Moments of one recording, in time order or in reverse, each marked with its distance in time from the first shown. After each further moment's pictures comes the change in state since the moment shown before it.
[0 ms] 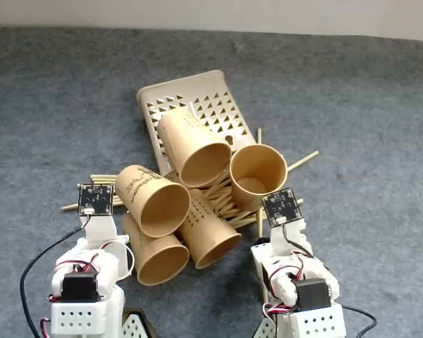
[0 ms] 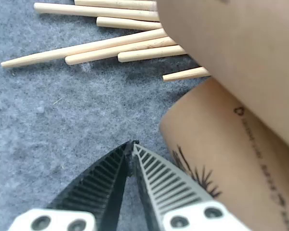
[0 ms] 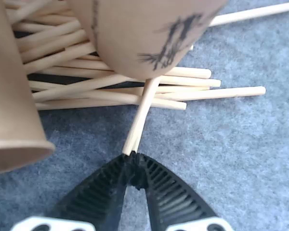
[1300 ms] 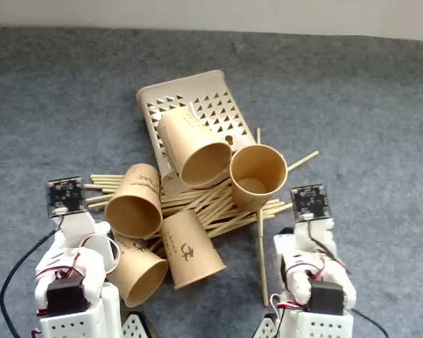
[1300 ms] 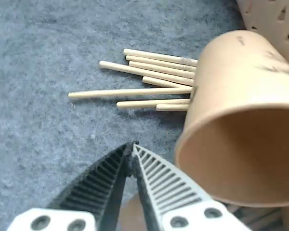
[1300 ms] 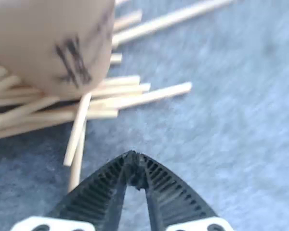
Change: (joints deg) left arm -8.3 -0.4 -10.8 0.0 0.0; right arm 14.1 -0.5 -5.6 0.4 4.5
